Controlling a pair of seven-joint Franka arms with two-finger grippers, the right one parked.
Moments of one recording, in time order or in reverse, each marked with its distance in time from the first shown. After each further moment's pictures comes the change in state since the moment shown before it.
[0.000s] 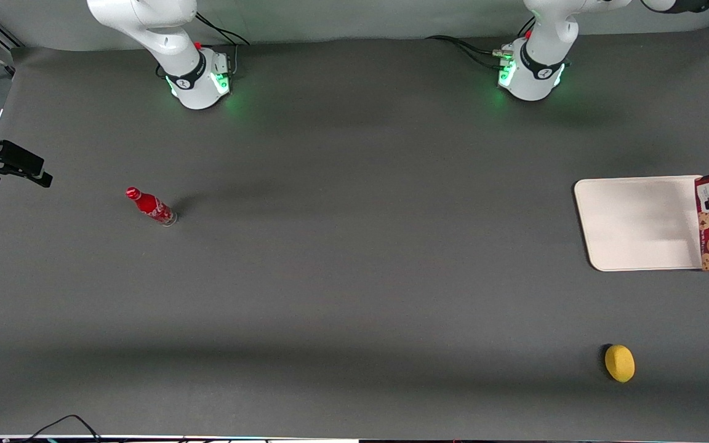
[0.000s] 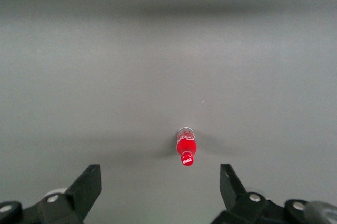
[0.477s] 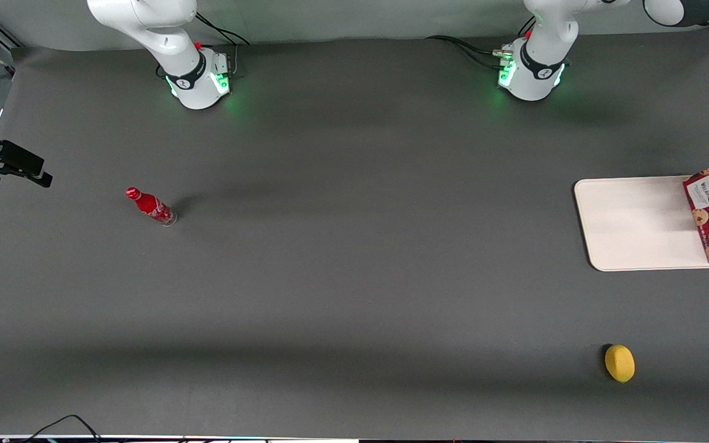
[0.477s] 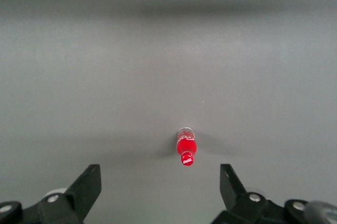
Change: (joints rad) arm 0.041 0.052 0.033 0.000 -0.118 0.053 0.130
